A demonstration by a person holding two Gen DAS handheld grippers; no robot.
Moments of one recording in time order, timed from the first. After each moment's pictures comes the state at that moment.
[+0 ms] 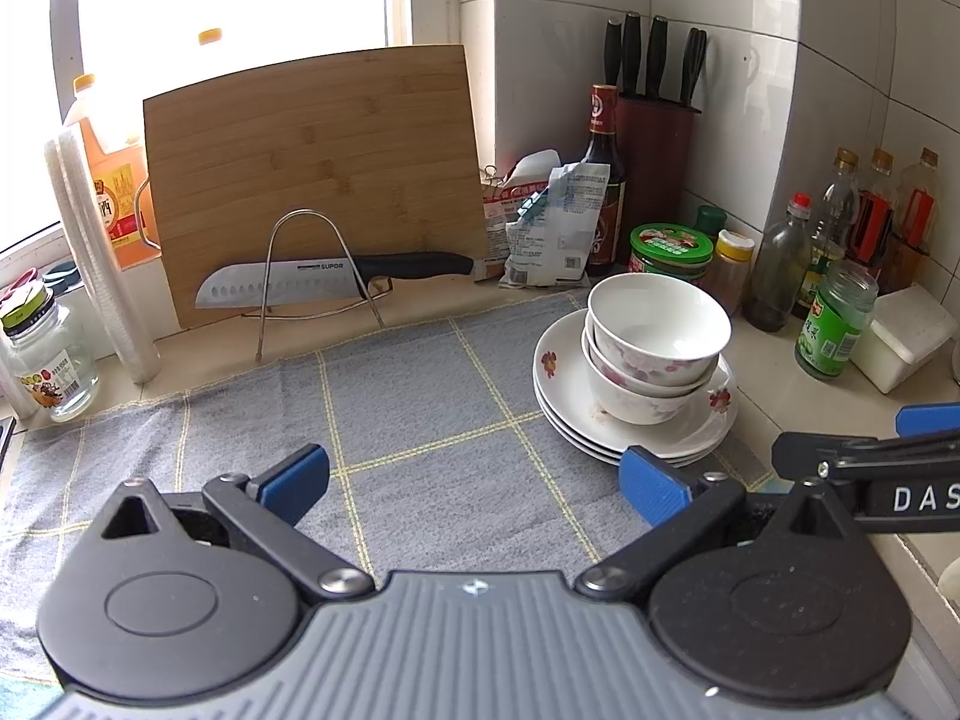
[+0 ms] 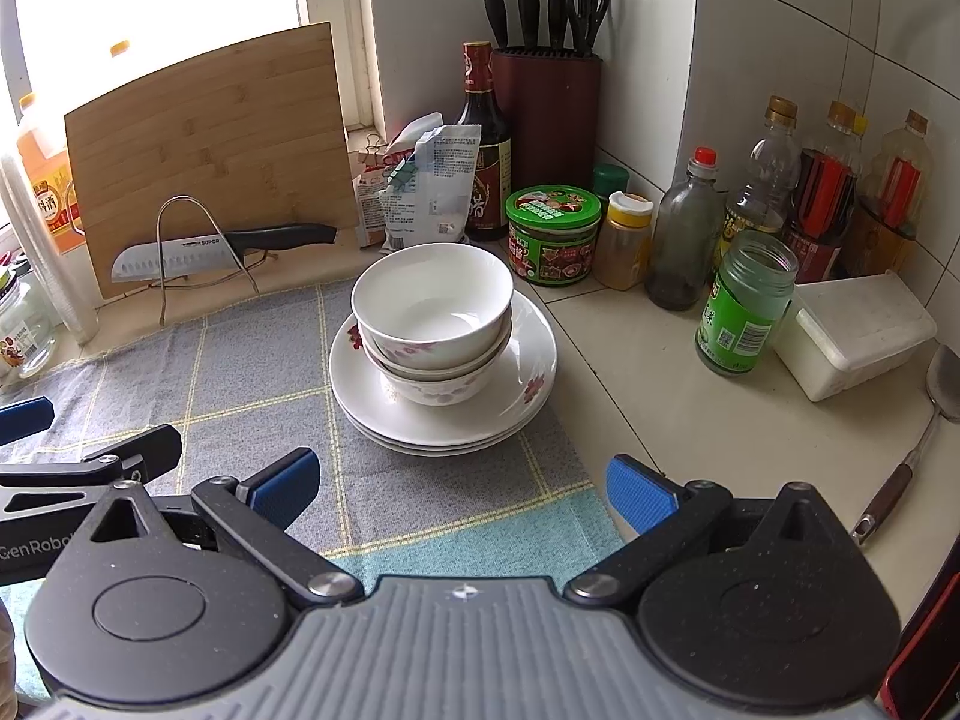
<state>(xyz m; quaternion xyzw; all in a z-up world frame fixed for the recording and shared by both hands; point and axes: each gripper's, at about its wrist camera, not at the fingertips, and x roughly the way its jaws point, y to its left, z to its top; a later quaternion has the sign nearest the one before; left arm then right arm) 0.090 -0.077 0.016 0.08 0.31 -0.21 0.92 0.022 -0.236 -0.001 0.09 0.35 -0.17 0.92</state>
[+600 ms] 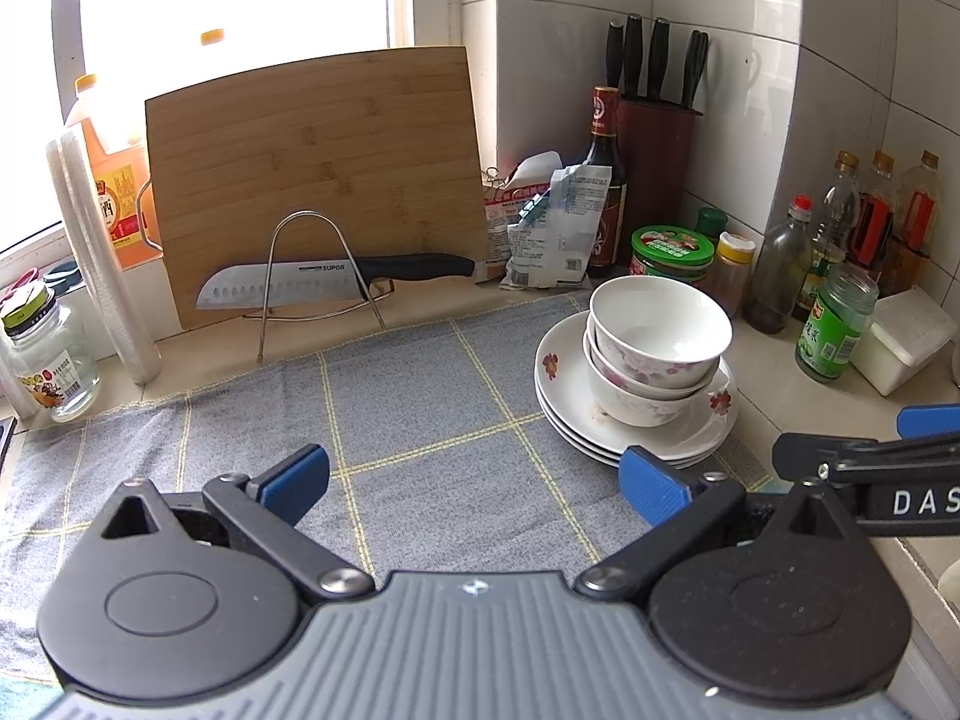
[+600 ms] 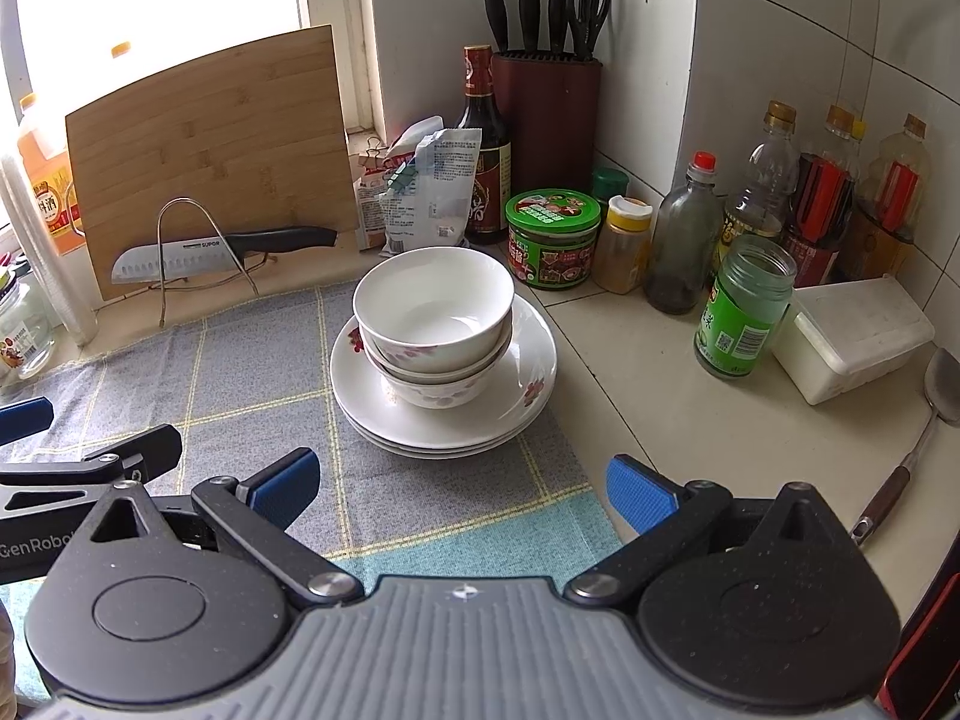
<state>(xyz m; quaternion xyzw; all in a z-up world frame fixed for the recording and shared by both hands) 0.090 -0.078 0.017 0.08 0.31 -0.21 0.92 0.023 -0.235 0.000 0.08 0.35 -0.17 0.92</state>
